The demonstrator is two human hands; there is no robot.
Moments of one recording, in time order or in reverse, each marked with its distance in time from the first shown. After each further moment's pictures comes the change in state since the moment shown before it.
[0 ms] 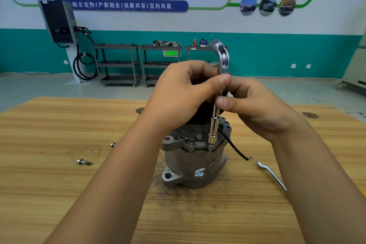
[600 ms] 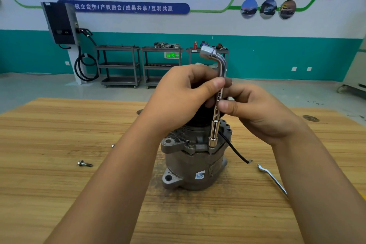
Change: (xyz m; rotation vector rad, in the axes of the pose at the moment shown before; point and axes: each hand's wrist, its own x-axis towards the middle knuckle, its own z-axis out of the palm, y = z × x) left_hand 0.000 0.000 -0.005 0.024 -0.055 0.004; right_hand 0.000 0.005 -0.003 0.030 -0.034 -0.013
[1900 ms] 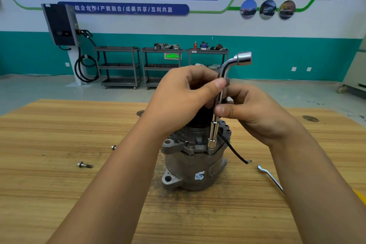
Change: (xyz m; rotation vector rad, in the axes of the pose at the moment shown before) left_hand -0.002 0.002 0.004 -0.019 0.036 -0.017; right_hand 0.000 0.001 0.002 0.018 0.042 -0.024
